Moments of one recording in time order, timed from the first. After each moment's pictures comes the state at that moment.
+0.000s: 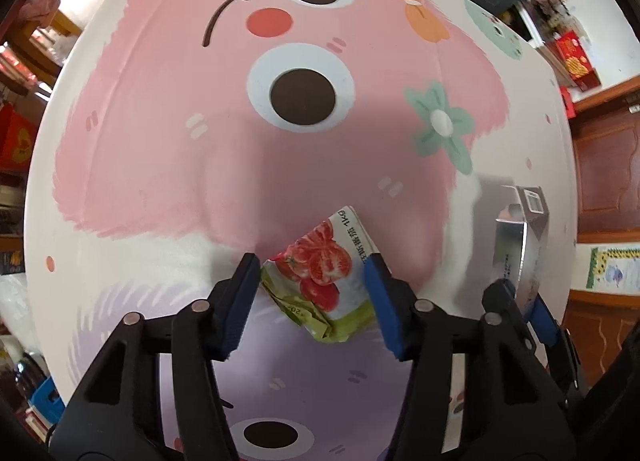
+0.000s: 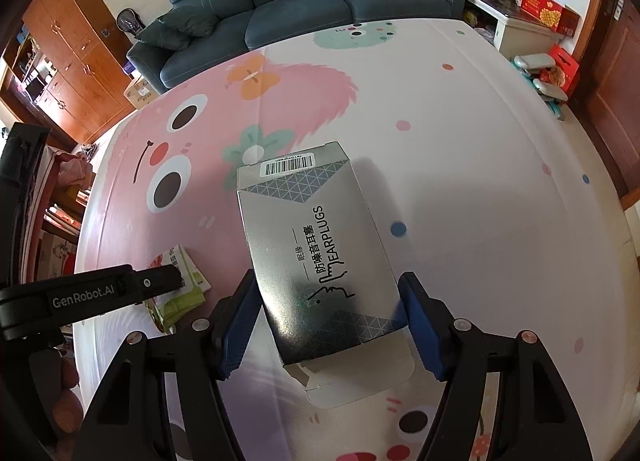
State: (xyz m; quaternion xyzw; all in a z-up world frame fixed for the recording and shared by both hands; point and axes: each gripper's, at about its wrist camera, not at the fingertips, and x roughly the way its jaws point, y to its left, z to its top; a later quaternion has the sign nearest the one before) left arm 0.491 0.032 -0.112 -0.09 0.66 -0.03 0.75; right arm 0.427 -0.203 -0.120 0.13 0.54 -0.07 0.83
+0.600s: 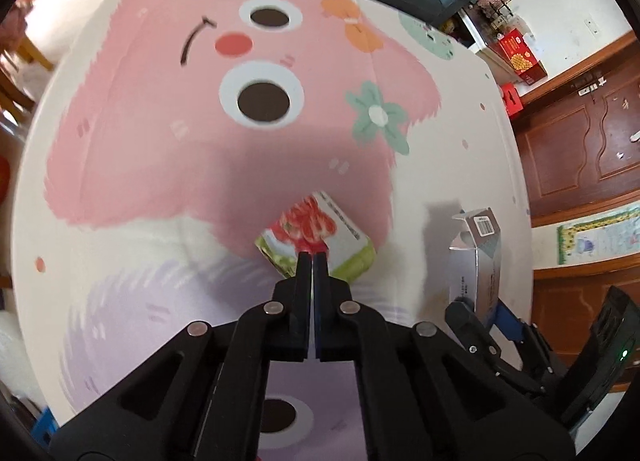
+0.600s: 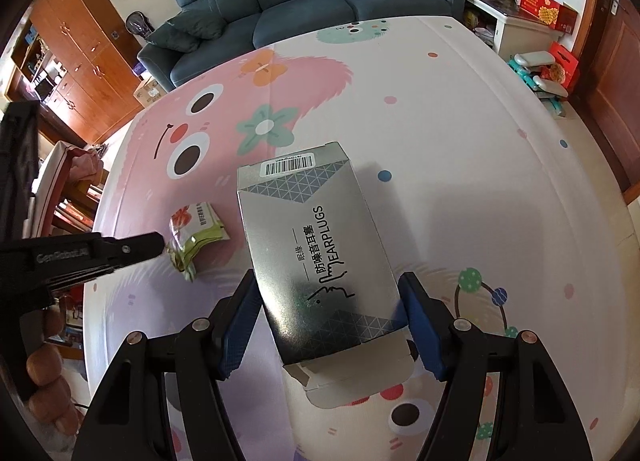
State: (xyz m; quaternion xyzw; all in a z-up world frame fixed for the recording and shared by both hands) left arm 0.457 0.045 -0.082 -0.12 0.62 -0.12 0.76; right arm 0.371 -0.198 -0.109 0.13 0.53 -0.05 0.84
